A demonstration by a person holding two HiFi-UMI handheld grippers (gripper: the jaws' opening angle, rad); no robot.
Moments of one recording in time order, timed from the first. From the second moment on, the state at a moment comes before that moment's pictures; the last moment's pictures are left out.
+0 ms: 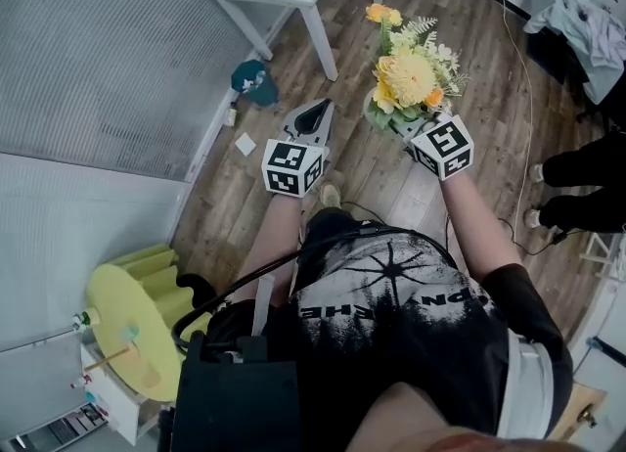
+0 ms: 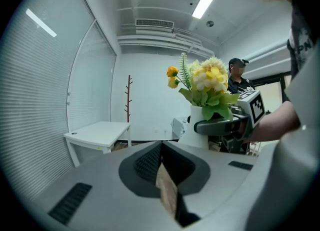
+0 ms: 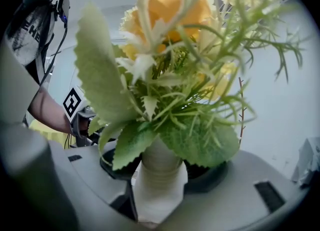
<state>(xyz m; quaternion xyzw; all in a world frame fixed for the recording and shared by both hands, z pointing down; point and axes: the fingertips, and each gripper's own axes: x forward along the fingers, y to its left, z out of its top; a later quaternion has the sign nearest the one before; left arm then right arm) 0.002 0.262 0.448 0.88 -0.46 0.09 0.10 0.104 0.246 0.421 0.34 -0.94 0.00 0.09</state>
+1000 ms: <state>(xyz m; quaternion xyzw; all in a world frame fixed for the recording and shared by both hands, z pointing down) -0.103 0.047 0.464 0.90 -0.41 0.10 0.10 -0.005 0.036 0.436 0.38 -0.92 0.01 0.10</state>
